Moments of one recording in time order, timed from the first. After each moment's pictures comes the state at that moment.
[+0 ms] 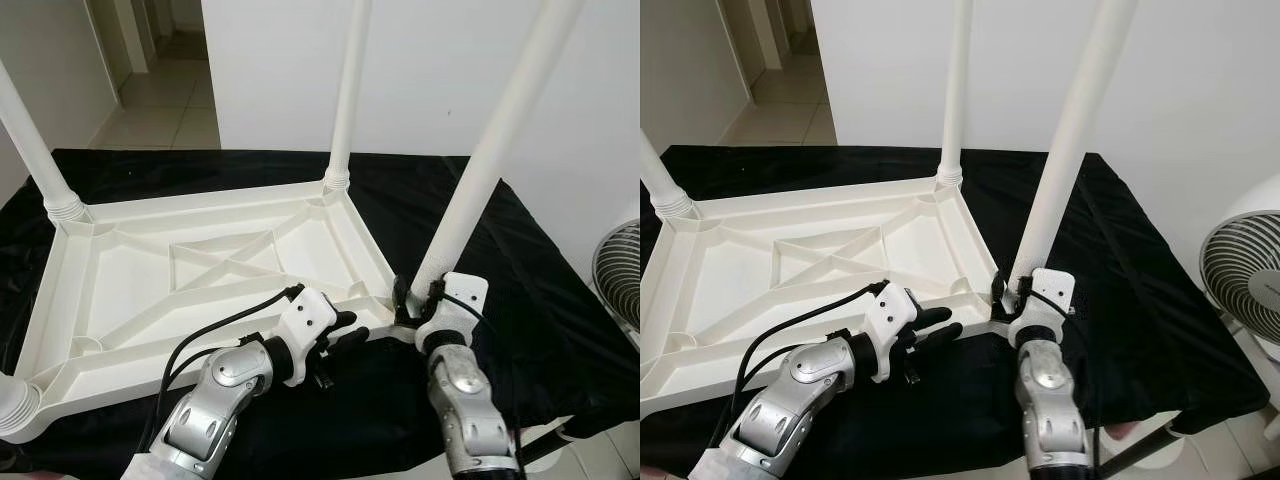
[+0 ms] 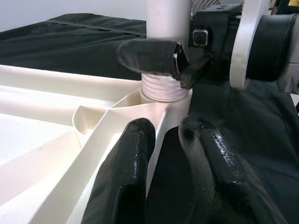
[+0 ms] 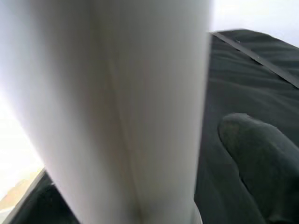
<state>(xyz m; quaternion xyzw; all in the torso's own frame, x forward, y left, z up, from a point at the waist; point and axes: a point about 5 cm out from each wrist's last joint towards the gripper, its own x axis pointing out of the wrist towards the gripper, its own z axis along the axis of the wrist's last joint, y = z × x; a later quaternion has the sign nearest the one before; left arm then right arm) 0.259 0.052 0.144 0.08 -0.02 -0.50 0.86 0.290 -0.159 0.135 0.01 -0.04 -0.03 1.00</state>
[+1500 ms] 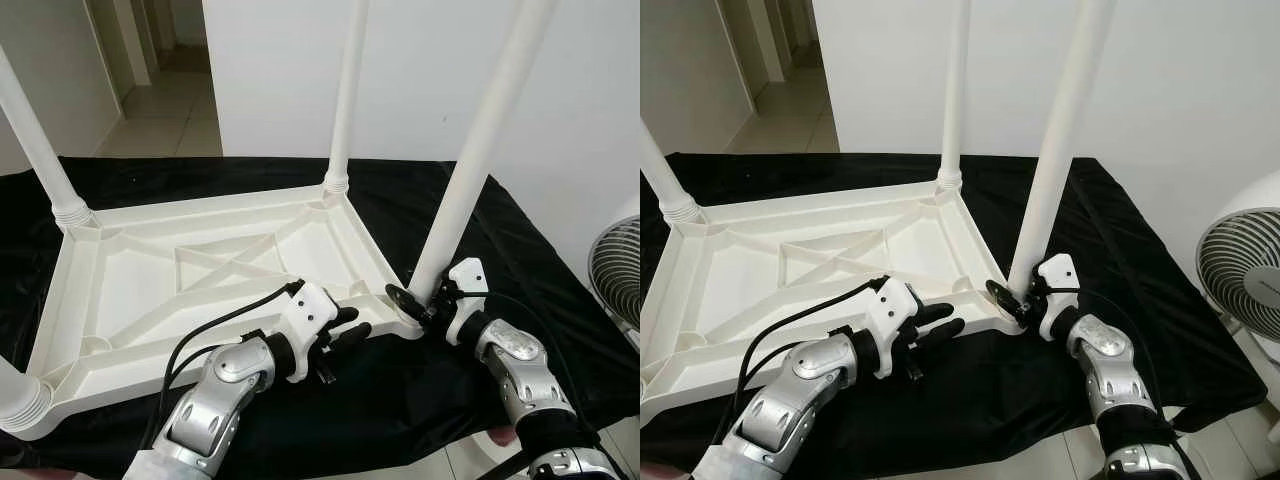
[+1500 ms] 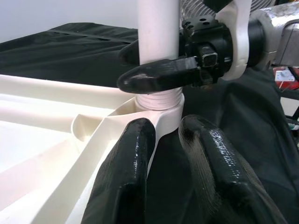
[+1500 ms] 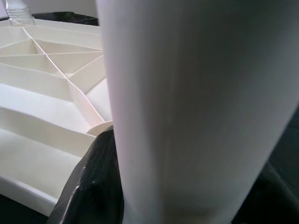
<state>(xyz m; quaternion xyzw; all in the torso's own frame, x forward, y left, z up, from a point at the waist) 0.261 0.048 0.148 0.07 -0.02 -0.50 0.86 0.319 -0.191 0.128 -0.10 -0.03 0.32 0.94</state>
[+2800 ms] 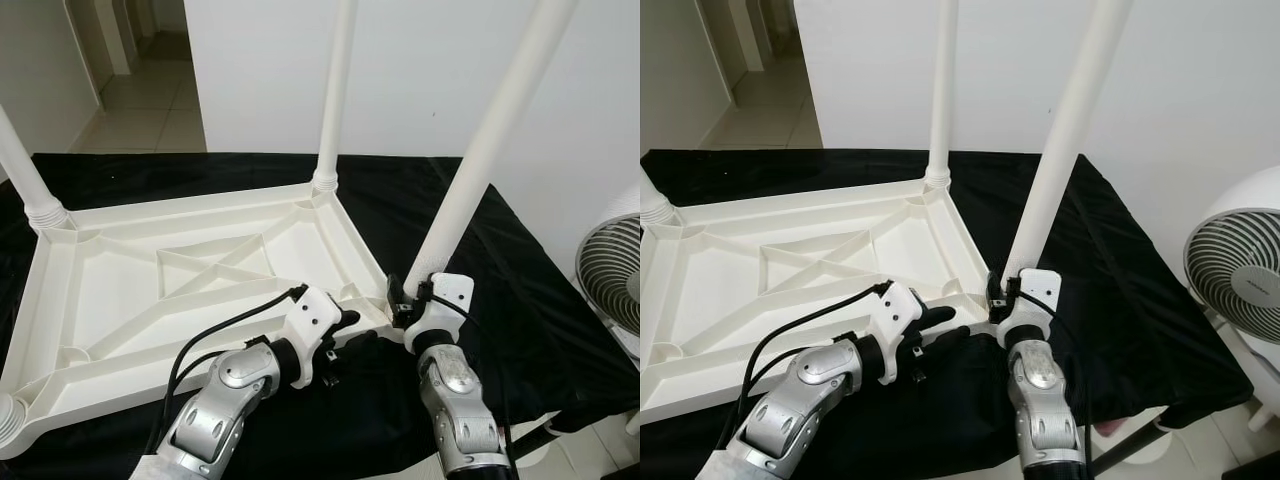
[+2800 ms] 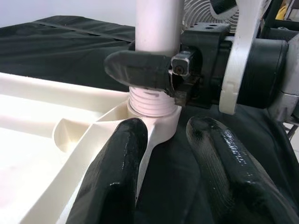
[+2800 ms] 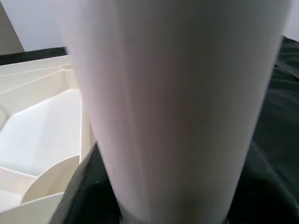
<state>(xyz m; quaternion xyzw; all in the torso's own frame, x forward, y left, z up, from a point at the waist) 0.257 0.044 0.145 0.06 -0.01 -0.50 0.86 0.289 -0.132 0.129 0.02 -0.04 0.02 1.00</state>
